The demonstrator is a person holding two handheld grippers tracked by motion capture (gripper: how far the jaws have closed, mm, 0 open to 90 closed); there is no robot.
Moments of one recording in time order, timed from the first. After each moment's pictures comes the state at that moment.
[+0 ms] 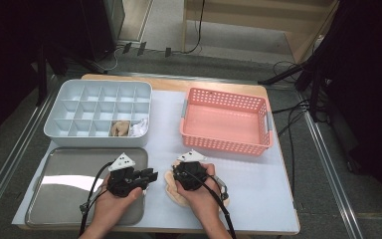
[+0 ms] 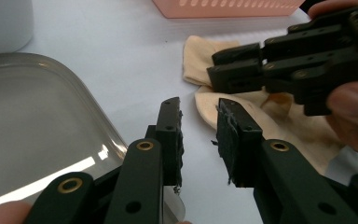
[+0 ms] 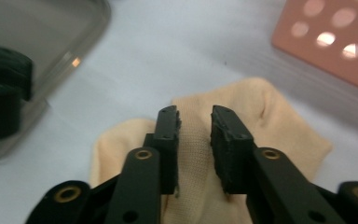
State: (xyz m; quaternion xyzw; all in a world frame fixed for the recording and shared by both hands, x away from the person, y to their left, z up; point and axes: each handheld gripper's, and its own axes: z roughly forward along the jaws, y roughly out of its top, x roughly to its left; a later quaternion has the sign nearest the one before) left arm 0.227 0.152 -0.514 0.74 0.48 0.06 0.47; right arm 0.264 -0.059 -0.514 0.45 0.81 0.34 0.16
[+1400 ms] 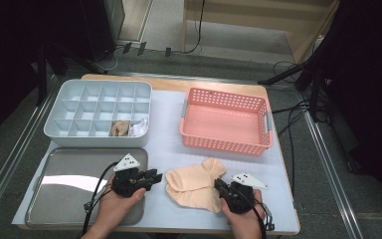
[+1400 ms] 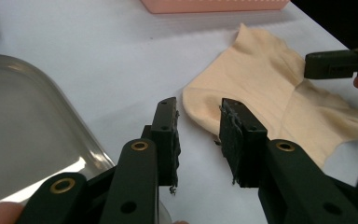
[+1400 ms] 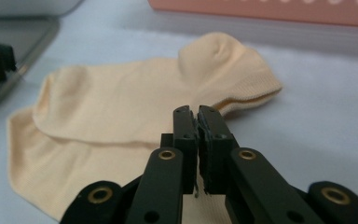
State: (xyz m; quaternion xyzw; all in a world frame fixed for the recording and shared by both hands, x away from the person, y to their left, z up) left arm 0.229 0.141 -0.518 0.75 0.46 0.05 0.48; right arm 0.213 -0.185 -0.517 0.53 0.72 0.42 0.14
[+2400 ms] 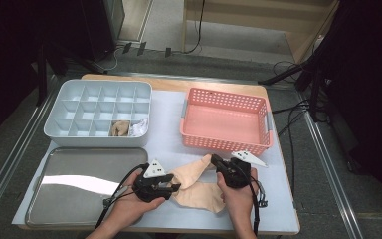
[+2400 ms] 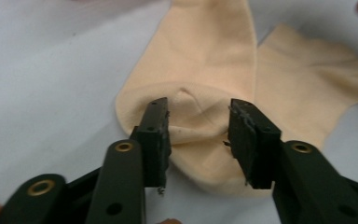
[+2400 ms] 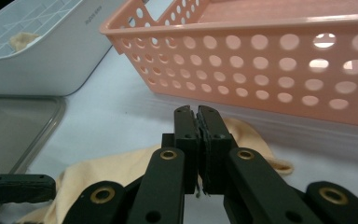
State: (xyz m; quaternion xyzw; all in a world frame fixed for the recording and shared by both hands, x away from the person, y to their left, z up) left arm 0.231 0.087 -0.522 0.83 0.38 0.07 0.40; right arm 0.266 -0.175 -0.499 0.54 0.68 0.48 0.14
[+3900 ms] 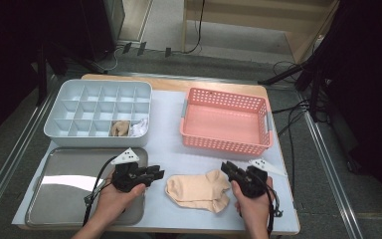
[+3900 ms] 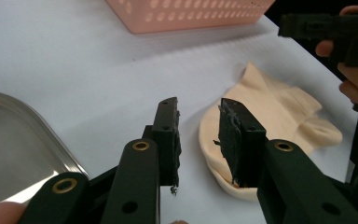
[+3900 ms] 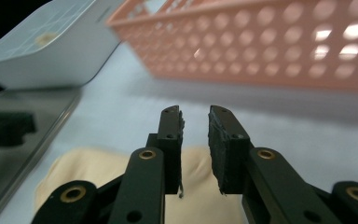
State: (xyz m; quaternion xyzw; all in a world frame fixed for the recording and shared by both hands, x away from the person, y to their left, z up) left arm 0.235 0.145 -0.507 0.75 0.43 0.02 0.50; right arm 0.242 -0.215 -0.499 0.54 0.67 0.50 0.11
